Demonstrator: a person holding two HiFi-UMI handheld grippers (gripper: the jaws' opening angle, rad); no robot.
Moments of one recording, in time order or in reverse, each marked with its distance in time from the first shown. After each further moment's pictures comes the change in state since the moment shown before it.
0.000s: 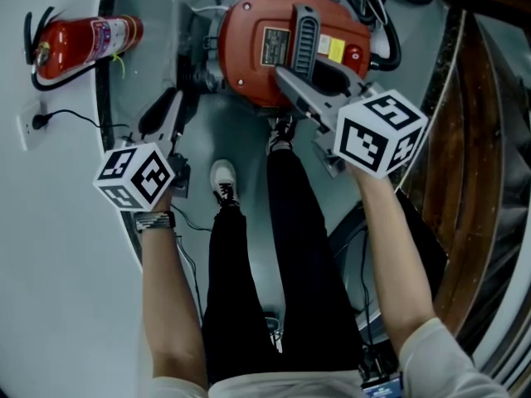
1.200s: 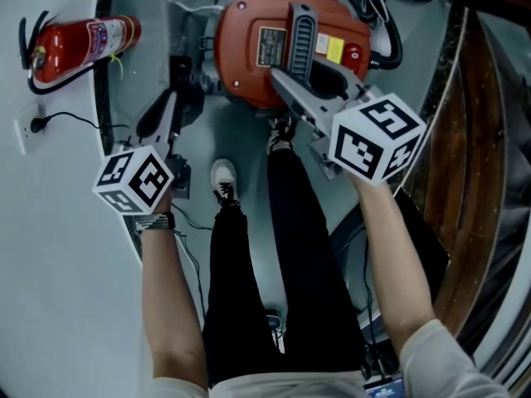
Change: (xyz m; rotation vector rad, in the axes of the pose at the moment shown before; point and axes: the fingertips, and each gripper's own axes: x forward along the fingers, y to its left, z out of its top) left arm 0.002 0.003 0.000 -0.027 -0.022 0.032; right arm 0.001 0.001 0.000 -0.024 -0.017 -0.010
